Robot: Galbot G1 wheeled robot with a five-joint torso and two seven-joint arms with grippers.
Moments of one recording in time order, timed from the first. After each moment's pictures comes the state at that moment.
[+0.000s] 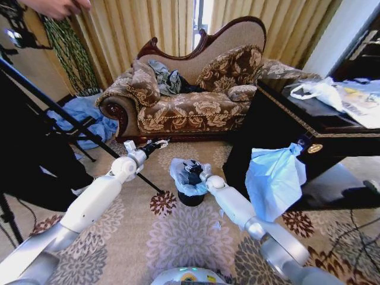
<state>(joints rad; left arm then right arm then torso) 0.54 -0.85 0.00 -1.58 -1.18 0.18 0.07 -0.39 1.42 -0.21 0.83 0.56 0.04 -0.17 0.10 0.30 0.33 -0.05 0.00</state>
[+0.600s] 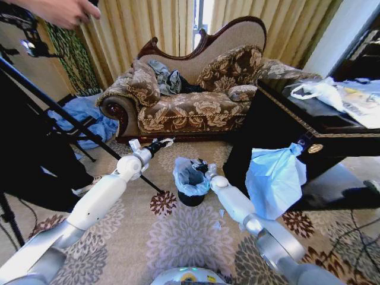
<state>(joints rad) 0.51 -0.89 0.04 -1.62 -1.25 0.19 0.06 -0.40 1.42 -0.08 0.70 0.49 0.14 -0.15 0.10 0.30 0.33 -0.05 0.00</state>
